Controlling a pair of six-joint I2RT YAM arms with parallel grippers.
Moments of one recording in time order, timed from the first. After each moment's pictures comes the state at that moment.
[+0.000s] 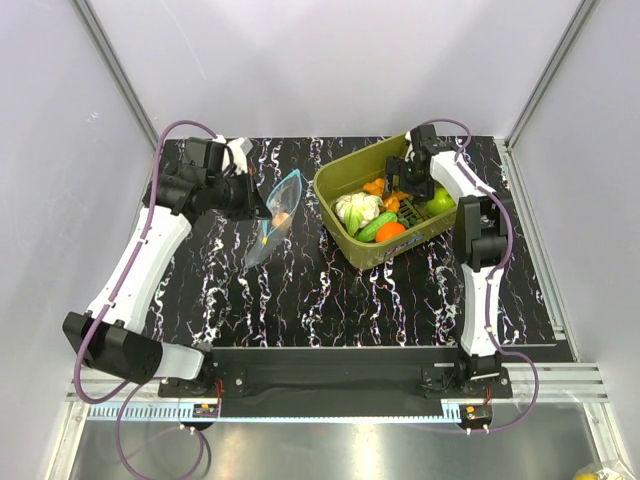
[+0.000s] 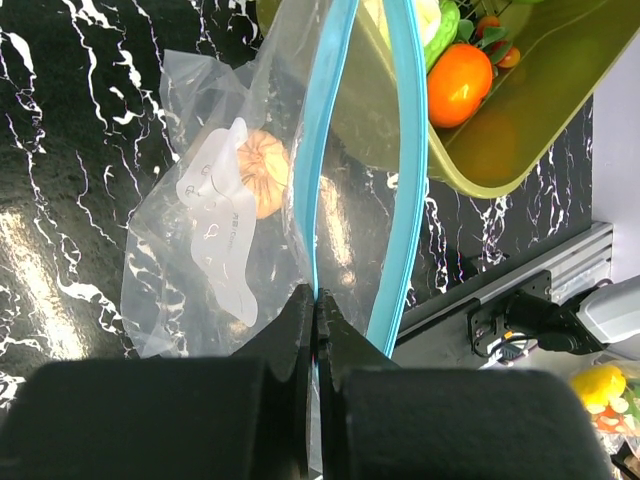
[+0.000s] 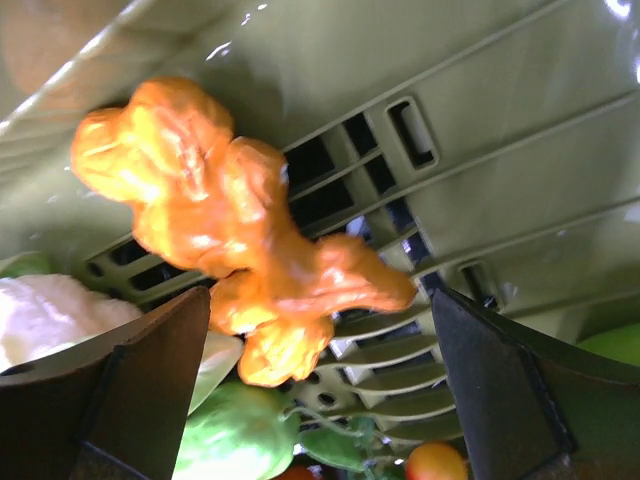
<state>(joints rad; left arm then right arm) -0.29 1.36 1.49 -0.95 0.38 -0.38 0.16 2.27 1.94 -0.77 -0.15 0.24</state>
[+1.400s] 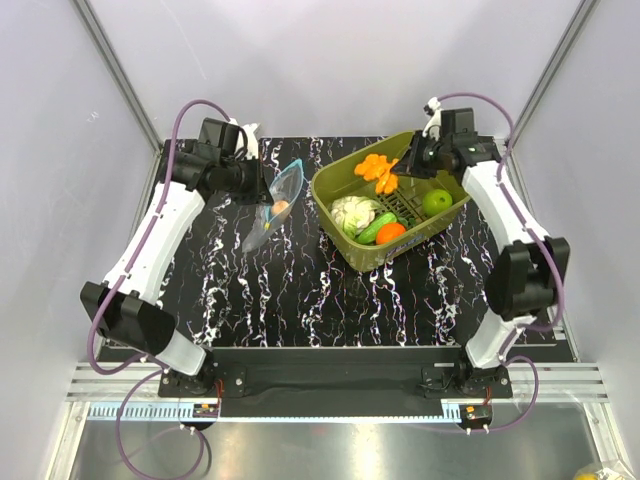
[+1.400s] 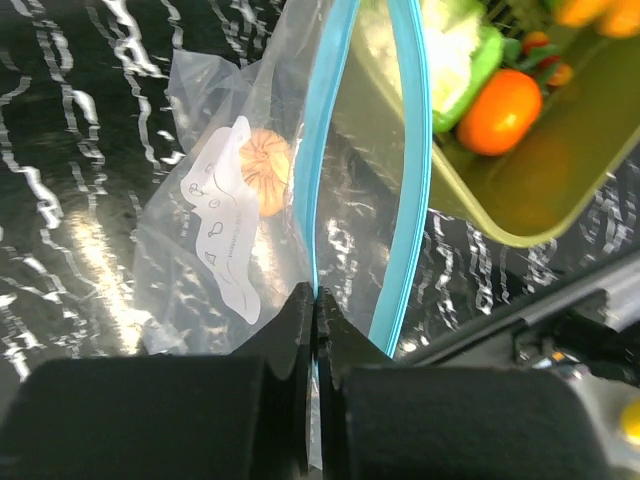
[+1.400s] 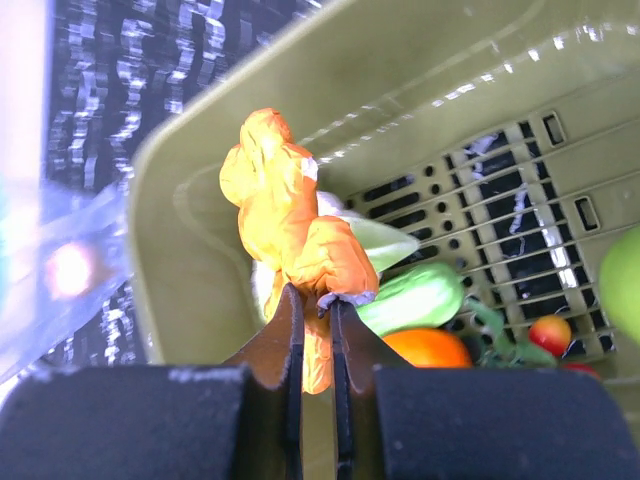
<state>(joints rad) -0.32 1.53 1.68 -1.02 0.29 -0.31 0.16 1.78 1.65 -0.57 -0.39 0.35</state>
